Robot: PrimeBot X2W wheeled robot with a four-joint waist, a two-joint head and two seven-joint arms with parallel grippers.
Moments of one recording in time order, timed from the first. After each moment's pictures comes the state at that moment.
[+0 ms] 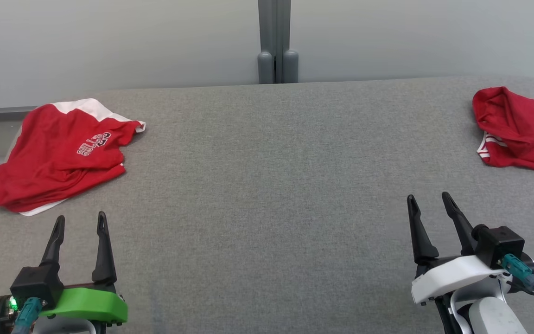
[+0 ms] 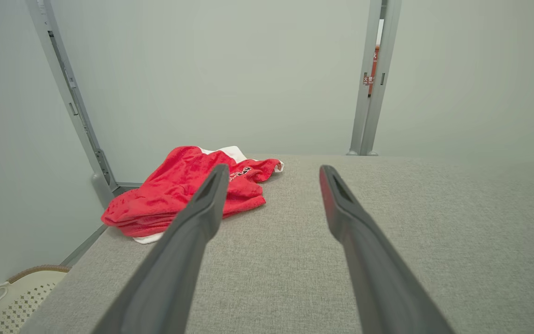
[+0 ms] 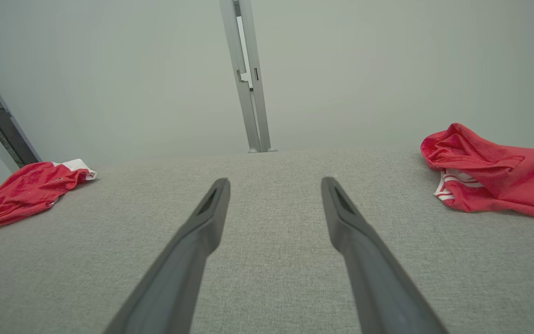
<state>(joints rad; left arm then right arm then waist) -0.02 0.10 0.07 0.14 -0.14 -0.07 -0.21 -0.07 -0.07 0.04 0.19 0.20 0.13 -0.21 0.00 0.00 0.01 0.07</state>
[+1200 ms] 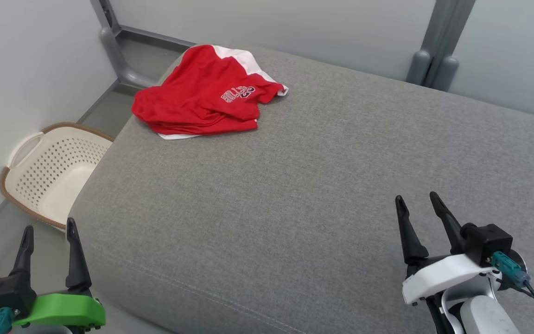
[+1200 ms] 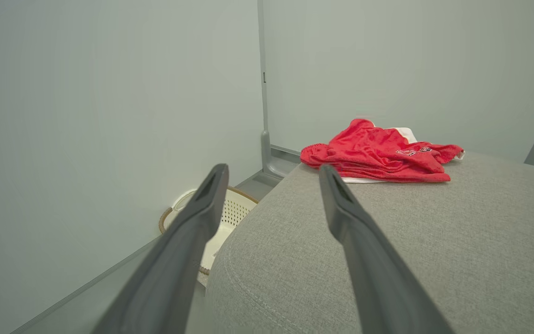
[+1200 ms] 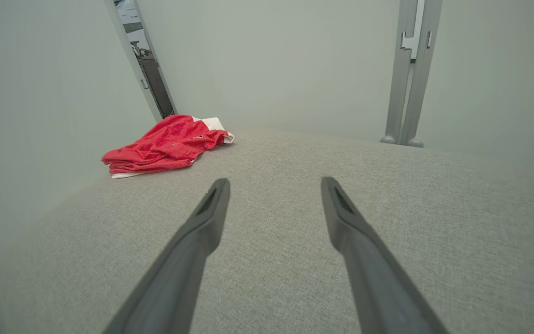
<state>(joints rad) 0.00 0.13 0.11 0.13 -0.20 -0.02 -0.22 -0.07 -0.05 0.07 0.19 0.19 0.13 -0.19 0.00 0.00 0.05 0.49</state>
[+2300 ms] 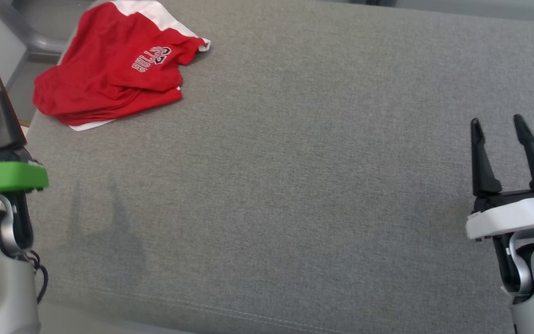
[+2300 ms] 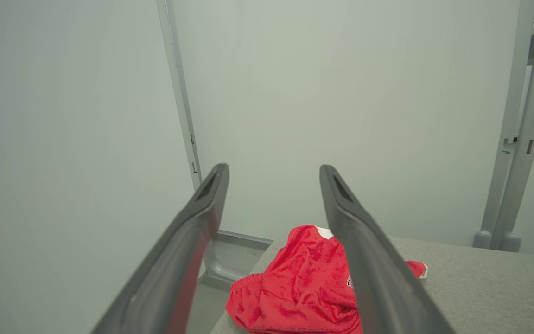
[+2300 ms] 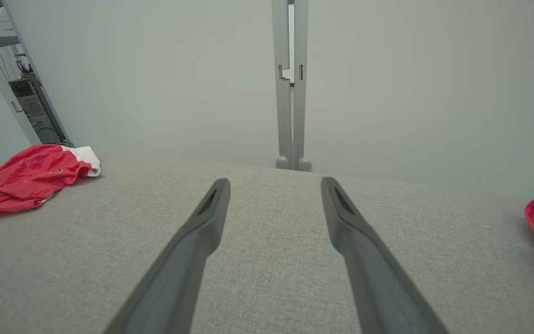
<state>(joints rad) -0.45 0.23 0.13 0.23 -0.25 -0.04 -0.26 -0.19 -0.15 -0.08 0.01 0.14 0.13 -0.14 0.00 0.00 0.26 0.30</state>
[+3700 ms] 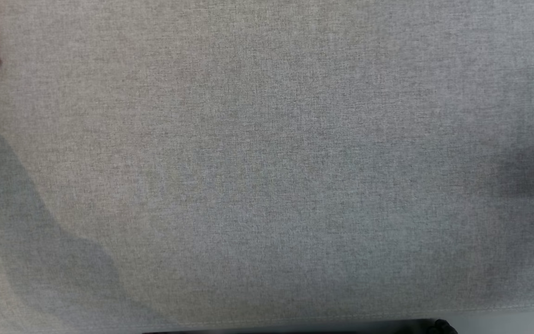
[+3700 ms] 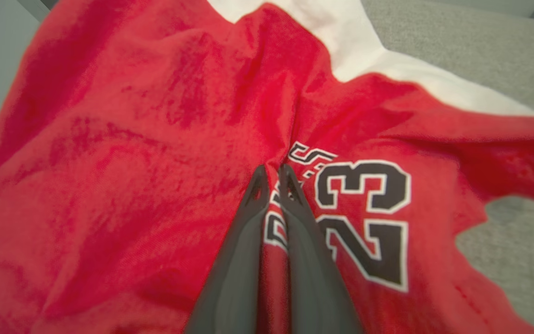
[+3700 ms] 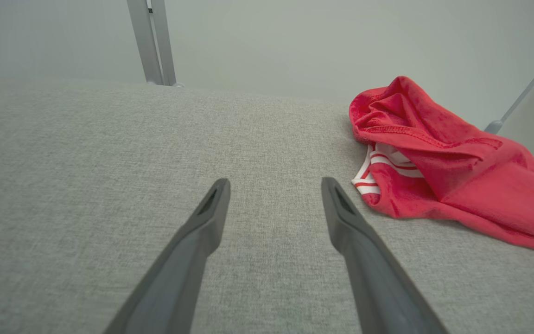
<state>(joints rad) -1.15 0.41 0.01 1.10 -0.37 -0.13 0.08 -0.19 -0.20 -0.26 -0.30 0.13 0.13 -0.05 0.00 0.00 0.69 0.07</state>
